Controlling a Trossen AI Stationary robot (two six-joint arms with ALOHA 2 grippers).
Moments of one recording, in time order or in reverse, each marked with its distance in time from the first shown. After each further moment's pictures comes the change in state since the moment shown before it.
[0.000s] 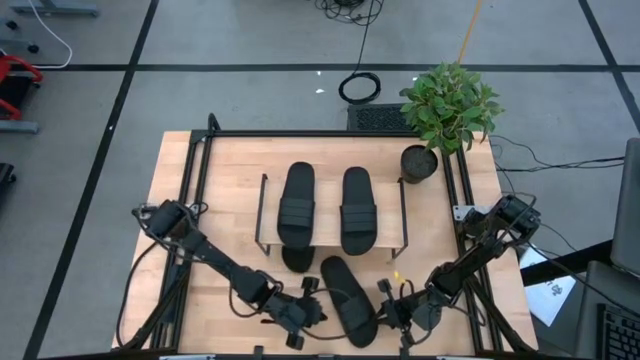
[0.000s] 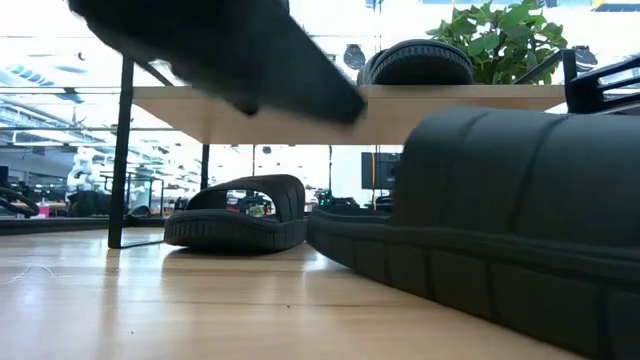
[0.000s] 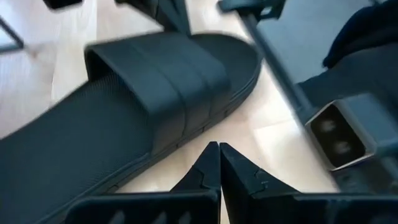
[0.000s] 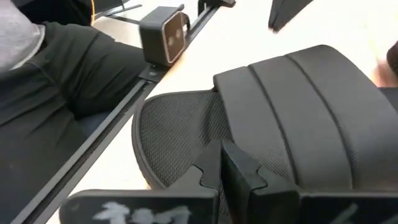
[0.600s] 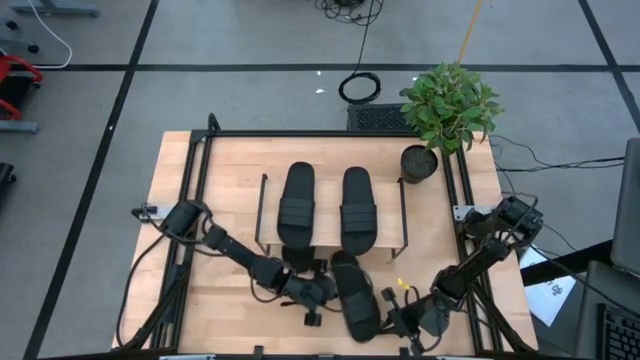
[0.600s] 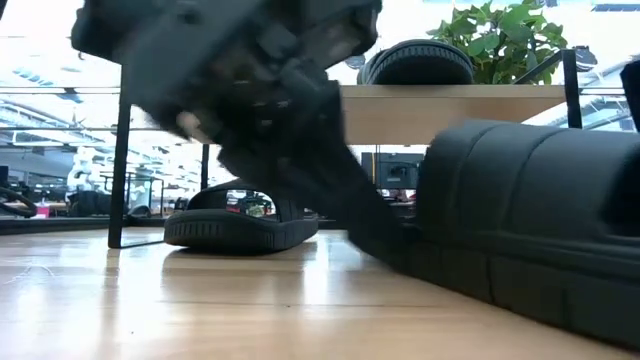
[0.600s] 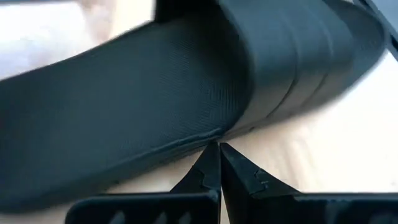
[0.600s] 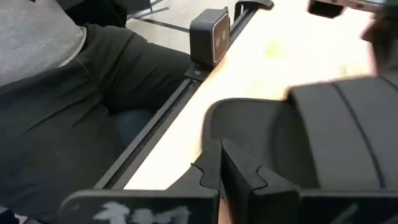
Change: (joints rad) left arm 0.133 0.101 -0.001 0.043 0.008 -0.027; right arm 0.052 0.000 0.000 0.023 -0.051 0.009
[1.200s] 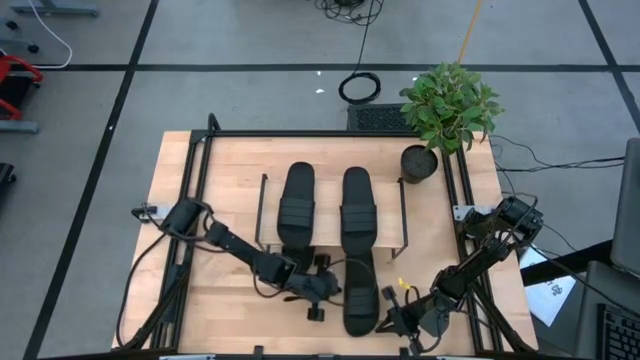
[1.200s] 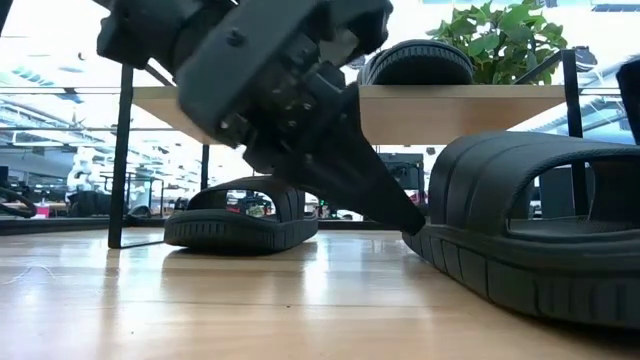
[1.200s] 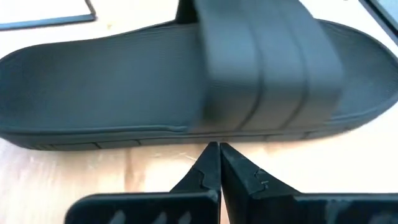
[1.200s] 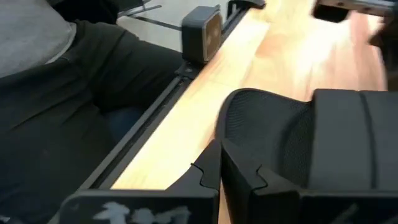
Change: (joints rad) left arm 0.040 -0.002 0.000 0.028 0.009 0.069; right arm 0.005 0.000 0.000 -0.012 0.029 -0.010
